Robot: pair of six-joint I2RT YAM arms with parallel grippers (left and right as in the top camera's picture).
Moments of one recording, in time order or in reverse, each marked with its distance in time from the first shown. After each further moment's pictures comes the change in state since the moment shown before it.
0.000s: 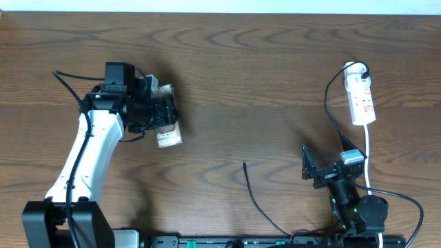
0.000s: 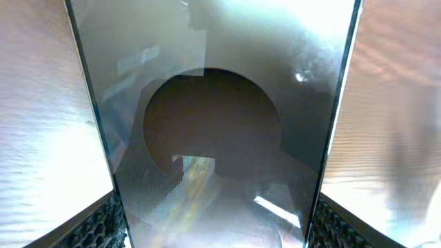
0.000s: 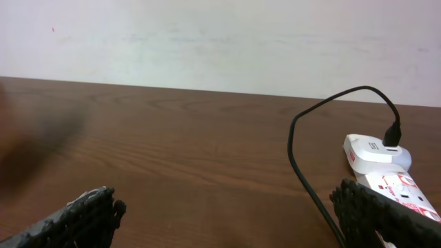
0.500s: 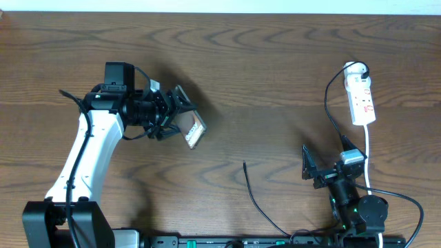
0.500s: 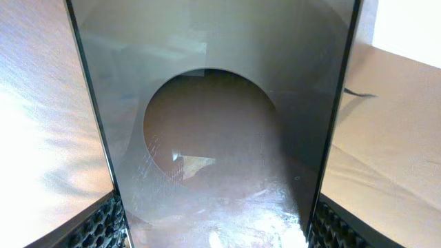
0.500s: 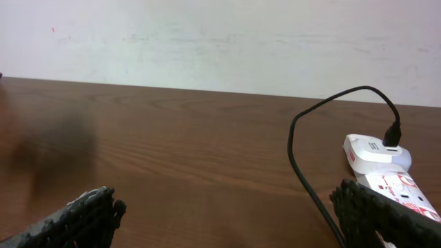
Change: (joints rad) left arm 0.000 0.000 0.000 0.000 0.406 -0.520; right arm 0.000 0.000 0.000 0.000 0.000 0.000
